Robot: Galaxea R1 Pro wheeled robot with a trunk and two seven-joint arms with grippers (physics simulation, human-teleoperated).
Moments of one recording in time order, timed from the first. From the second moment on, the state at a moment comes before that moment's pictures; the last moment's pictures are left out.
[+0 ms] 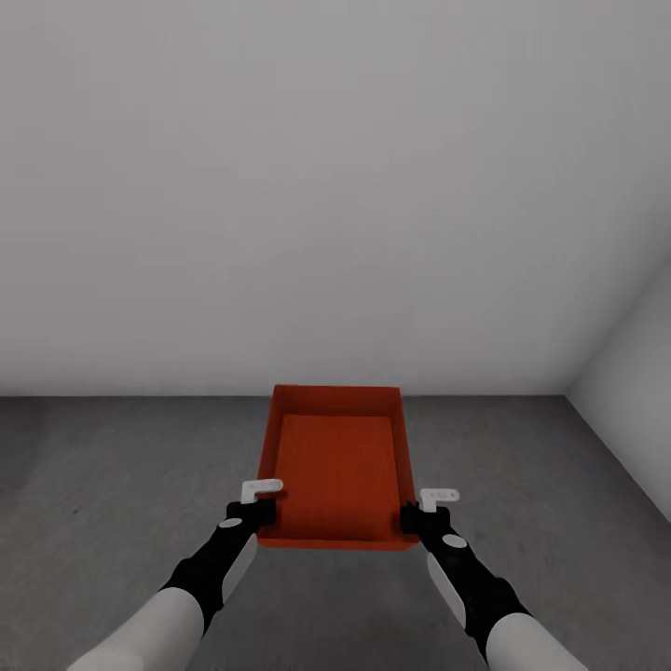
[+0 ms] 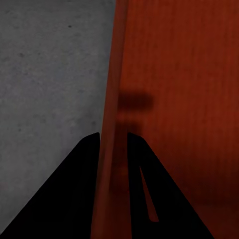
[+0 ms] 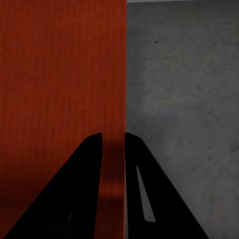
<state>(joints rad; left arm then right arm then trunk) -0.65 -0.11 -0.07 -0.48 0.10 0.12 0.18 -0.58 0.06 0.12 -0.55 -0.11 0.03 -0.09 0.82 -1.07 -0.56</state>
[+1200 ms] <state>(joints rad) -0.65 -0.11 -0.07 -0.48 0.10 0.12 0.18 -0.58 0.06 0.12 -0.55 -0.11 0.03 -0.09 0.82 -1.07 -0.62</state>
